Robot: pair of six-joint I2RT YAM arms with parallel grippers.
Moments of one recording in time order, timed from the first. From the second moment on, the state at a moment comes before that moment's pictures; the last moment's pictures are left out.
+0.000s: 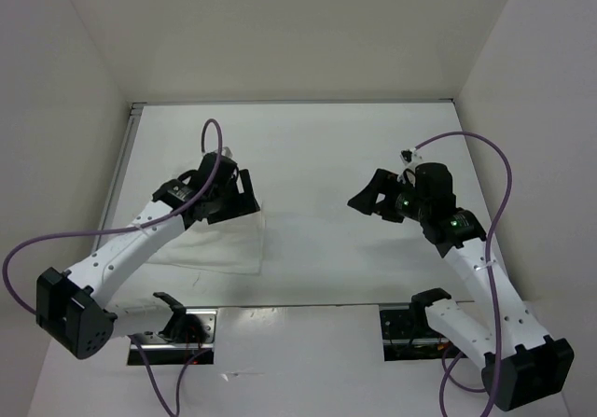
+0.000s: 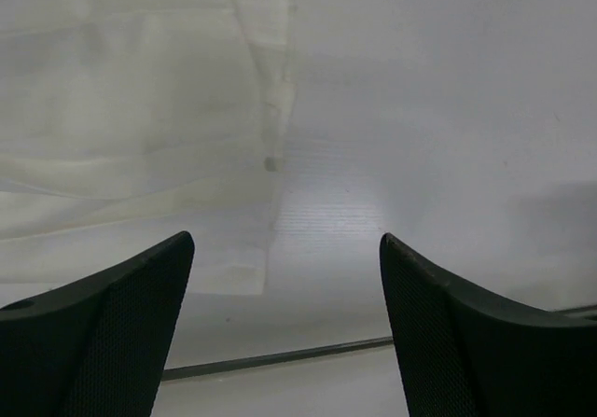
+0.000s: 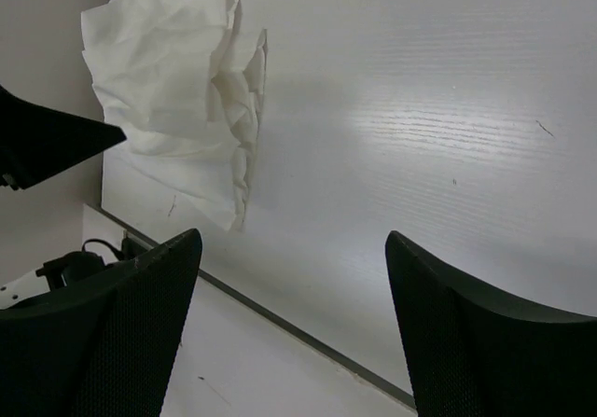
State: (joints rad) left arm -0.53 1.20 1.03 -0.74 -0.09 -0.74; right arm 0.25 0.85 0.80 -0.52 -0.38 0.60
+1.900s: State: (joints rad) left arm -0.57 1.74 1.31 -0.81 -0.24 -0.58; right arm 0.21 1.40 0.96 -0.47 -0.57 0.47
